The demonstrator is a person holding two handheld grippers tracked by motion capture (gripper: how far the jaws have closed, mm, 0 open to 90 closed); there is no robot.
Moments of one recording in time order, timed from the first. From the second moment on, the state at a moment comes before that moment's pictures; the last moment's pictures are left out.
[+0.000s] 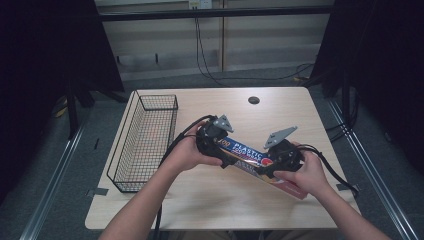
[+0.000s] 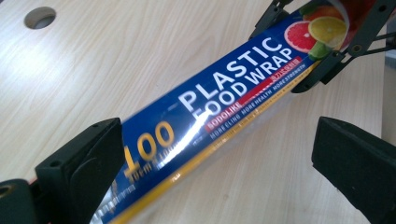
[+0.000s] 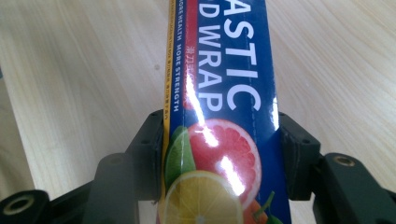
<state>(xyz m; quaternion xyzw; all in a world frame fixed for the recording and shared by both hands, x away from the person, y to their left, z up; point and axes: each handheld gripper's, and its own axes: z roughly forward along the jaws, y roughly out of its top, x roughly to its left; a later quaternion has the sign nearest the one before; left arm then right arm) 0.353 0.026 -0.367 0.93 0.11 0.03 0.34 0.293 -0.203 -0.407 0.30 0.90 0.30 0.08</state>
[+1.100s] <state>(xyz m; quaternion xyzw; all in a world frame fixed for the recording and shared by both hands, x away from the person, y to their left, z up) 0.359 -0.018 -0.384 0.97 -0.04 -0.03 0.24 0.292 -0.198 -0.391 0.19 0.93 0.30 0.07</state>
